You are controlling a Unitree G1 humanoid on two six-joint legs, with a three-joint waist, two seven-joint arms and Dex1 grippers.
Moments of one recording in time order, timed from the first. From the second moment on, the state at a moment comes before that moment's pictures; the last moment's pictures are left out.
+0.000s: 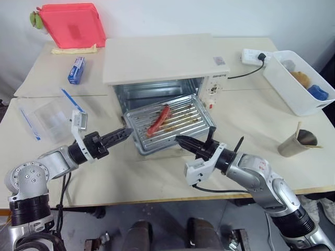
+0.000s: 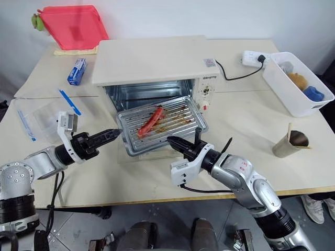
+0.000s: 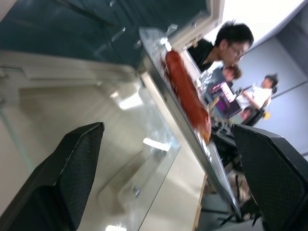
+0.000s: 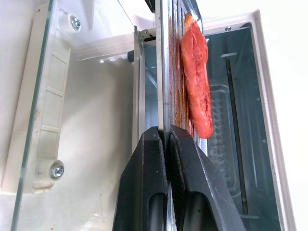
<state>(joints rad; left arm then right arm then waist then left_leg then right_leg) -0.36 0.56 0.46 -0.06 -1.24 1.21 -0.48 -0.31 -0.59 0.30 -0.38 -0.67 -0.31 0.50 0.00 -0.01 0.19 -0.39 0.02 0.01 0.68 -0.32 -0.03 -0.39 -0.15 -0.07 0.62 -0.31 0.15</state>
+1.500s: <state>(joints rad) 0.18 0.50 0.67 -0.10 -1.94 1.24 -0.13 -0.31 -0.77 0.10 -0.04 0.13 -0.36 0.90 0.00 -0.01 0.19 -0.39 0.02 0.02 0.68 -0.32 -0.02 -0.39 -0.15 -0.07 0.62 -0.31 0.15</state>
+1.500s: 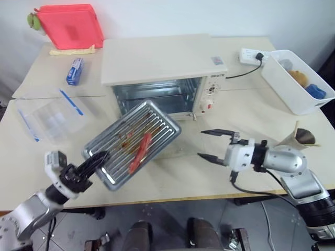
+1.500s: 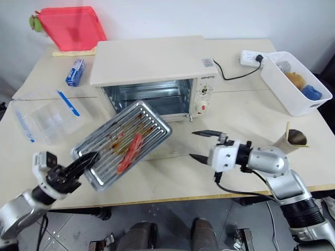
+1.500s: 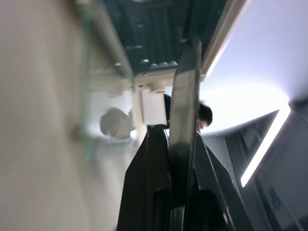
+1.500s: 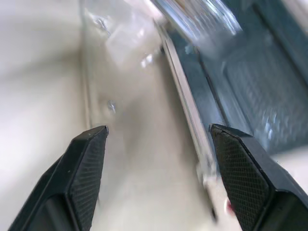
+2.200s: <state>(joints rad) 0.67 -0.02 0.70 -0.54 -1.94 0.76 -0.16 -0.57 -0.60 0.12 0.51 0.23 -0.13 1.24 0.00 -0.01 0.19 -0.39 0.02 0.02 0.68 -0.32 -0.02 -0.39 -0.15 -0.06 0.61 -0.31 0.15</state>
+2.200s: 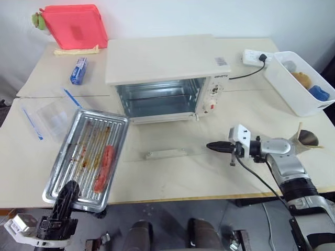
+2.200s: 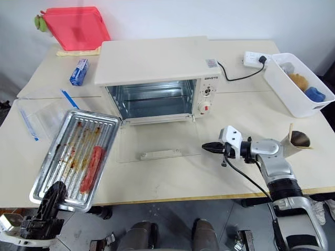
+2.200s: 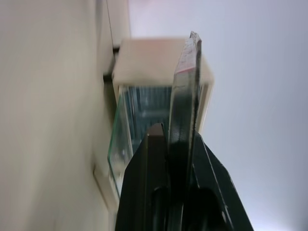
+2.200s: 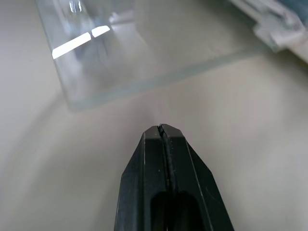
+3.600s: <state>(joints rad) 0.72 0.04 0.52 -0.64 -1.96 0.65 -0.03 -0.47 -0.62 -0.05 0.05 0.51 0.20 1.26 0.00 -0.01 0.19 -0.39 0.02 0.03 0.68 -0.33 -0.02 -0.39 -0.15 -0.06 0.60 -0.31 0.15</state>
